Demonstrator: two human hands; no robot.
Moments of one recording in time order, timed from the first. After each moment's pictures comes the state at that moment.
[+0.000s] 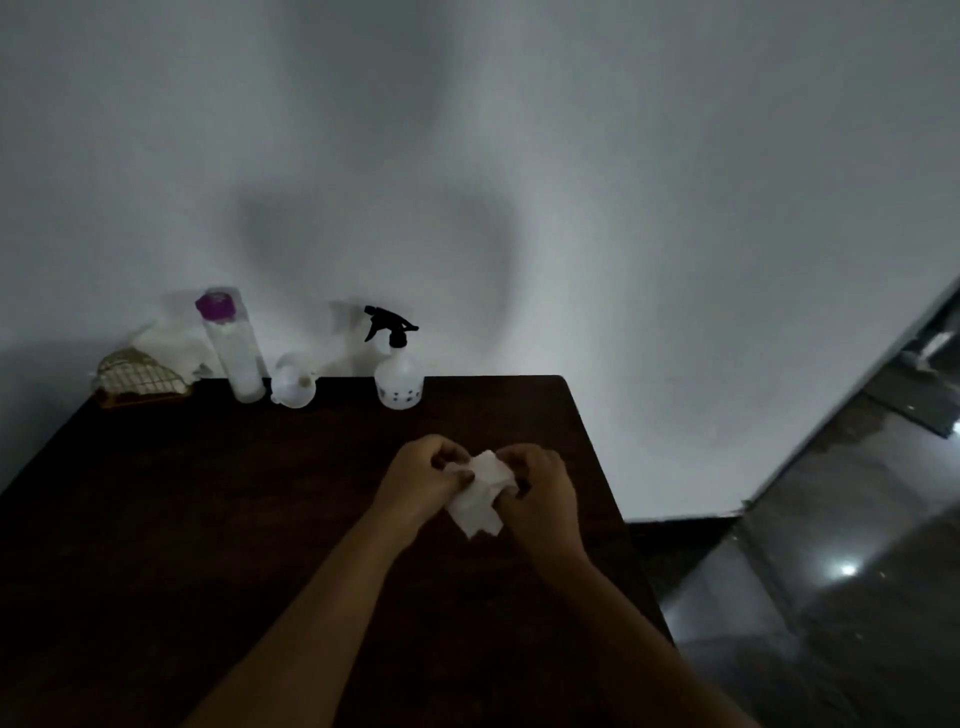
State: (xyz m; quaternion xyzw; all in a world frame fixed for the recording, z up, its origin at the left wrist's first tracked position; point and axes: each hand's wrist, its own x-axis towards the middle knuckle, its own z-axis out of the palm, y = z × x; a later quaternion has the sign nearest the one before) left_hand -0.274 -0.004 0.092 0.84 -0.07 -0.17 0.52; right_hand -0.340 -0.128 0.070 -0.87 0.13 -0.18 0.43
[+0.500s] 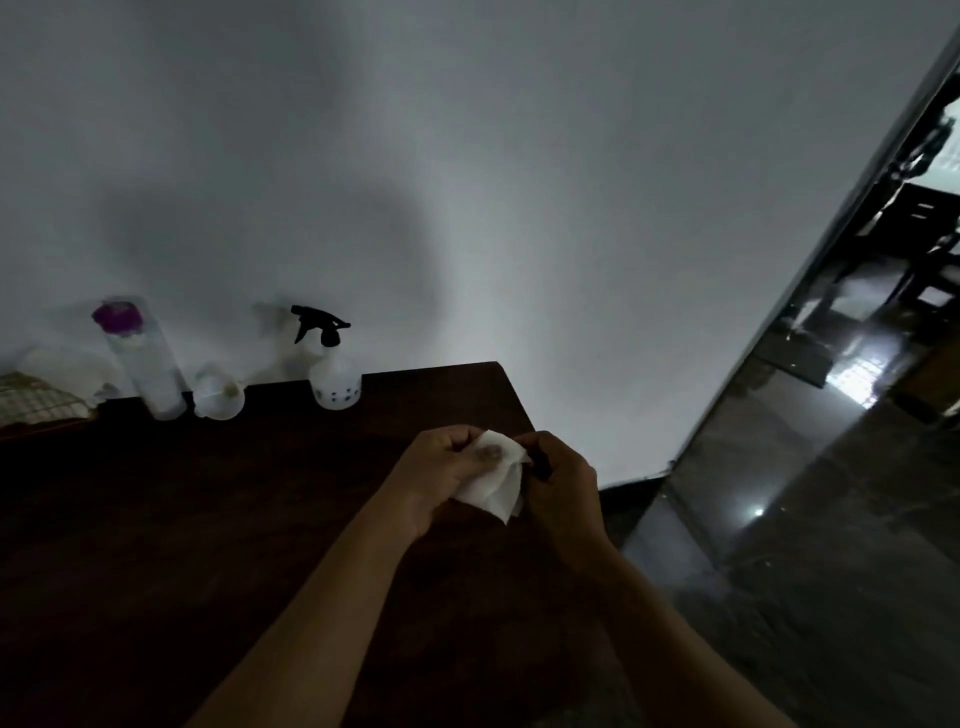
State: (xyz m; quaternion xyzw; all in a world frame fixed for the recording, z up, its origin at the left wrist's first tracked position) left_hand -0.320 -0.039 0.108 0.68 -0.17 -0.30 0.65; right_hand -0.402 -0.161 0.086 -0.82 0.17 -0.25 0.48
